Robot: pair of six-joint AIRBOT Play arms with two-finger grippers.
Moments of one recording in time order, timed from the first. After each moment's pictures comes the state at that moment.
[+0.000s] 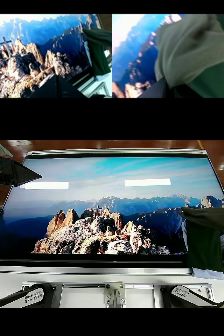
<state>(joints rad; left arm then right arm) 0.22 -1.26 1.72 0.61 -1.54 -1.34 -0.87 -1.29 1.55 -1.11 1.50 1.51</state>
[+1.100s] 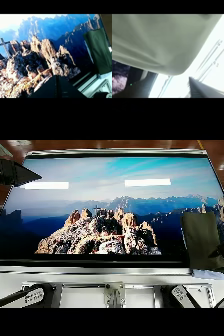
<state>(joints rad) 0.22 -1.26 1.72 0.61 -1.55 -1.29 -0.92 -1.05 0.90 -1.53 1.49 1.80</state>
